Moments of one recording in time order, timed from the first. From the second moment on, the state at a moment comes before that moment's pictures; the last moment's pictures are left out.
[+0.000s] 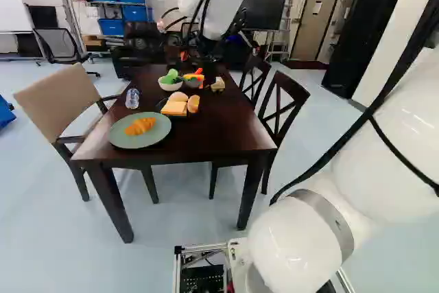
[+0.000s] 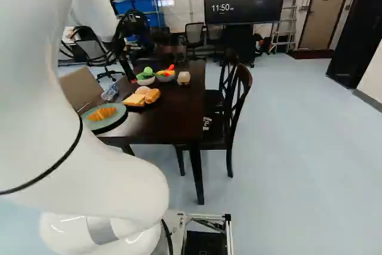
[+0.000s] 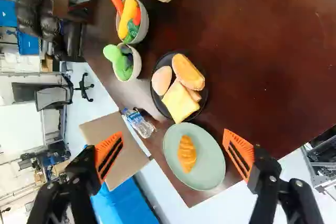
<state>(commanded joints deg) 19.6 8.4 -56.5 2.9 -27.1 73.4</state>
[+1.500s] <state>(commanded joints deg) 3.7 14.2 -51.3 2.9 -27.1 73.4</state>
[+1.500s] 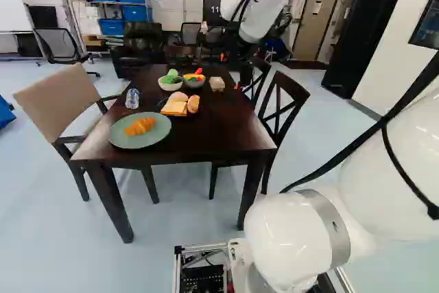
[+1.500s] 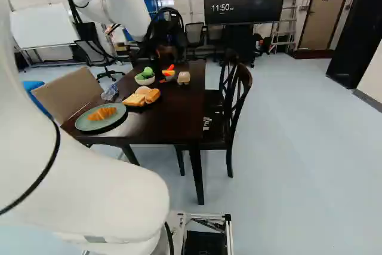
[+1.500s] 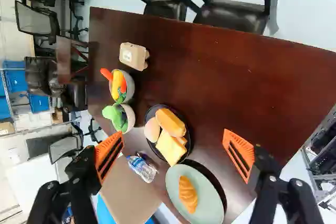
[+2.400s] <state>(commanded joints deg) 1.7 15.3 -48.3 2.8 -23.5 69.9</state>
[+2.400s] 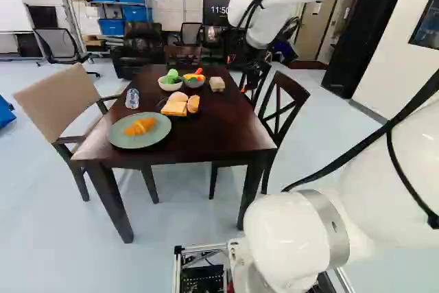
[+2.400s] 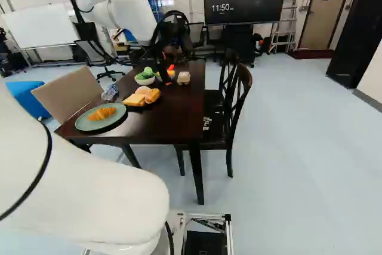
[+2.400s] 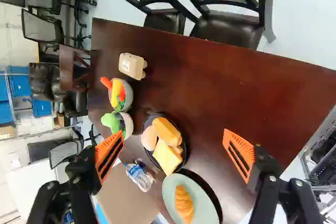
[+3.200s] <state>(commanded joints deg) 1.4 15.4 -40.1 2.3 -9.6 56.8</state>
